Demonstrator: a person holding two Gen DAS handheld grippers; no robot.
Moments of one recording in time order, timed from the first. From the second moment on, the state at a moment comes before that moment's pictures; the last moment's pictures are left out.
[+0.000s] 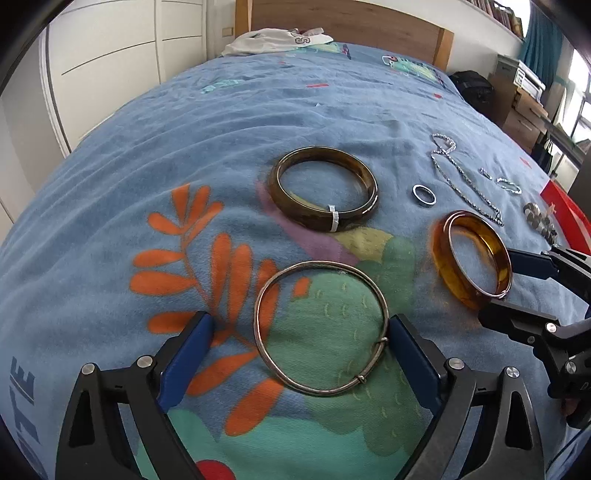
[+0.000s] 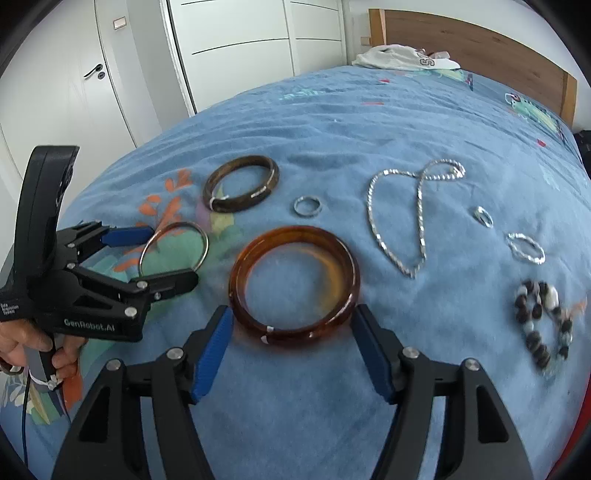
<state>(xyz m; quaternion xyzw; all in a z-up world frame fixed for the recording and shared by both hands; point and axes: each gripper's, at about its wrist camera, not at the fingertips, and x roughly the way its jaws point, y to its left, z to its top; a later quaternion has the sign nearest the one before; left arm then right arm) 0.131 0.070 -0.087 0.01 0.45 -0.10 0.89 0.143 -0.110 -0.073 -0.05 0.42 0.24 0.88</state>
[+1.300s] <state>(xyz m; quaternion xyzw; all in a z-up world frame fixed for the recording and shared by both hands) 0.124 0.084 -0.083 -0.01 0.44 -0.10 0.89 0.167 -0.106 -0.073 -0.02 0.44 0.24 0.86</state>
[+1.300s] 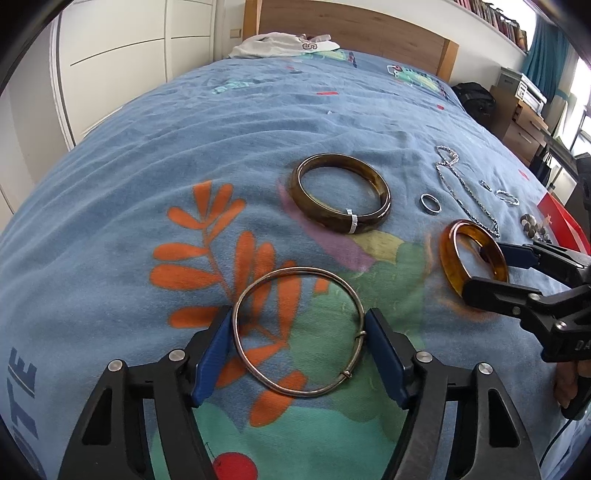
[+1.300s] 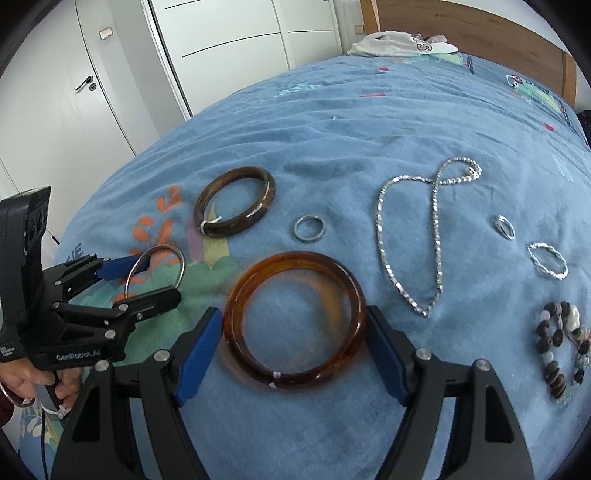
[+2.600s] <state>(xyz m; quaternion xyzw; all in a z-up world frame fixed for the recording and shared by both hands) 0.136 -0.279 0.023 0.06 0.39 -0.38 0.84 0.086 -0.460 0.024 0.03 0.41 0.08 0.91</state>
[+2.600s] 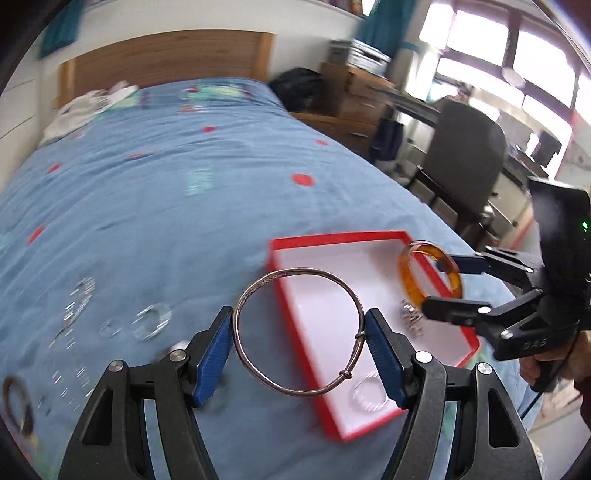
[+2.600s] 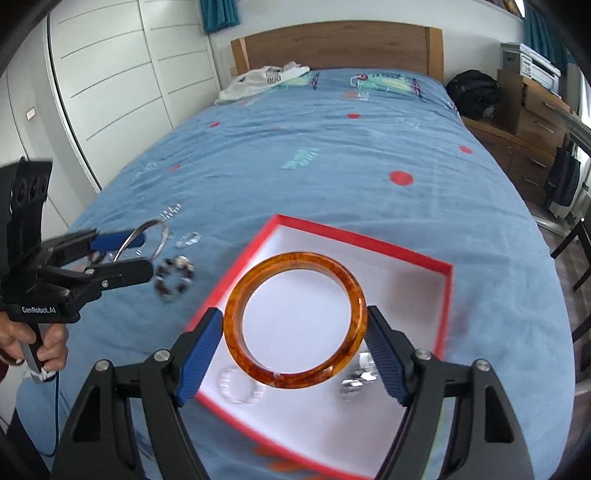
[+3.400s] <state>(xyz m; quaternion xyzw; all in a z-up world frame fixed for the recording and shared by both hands) 0.136 -0.360 -0.049 0.24 0.41 -0.48 0.73 0.149 -0.485 -0.047 -0.13 0.50 0.18 0.84</state>
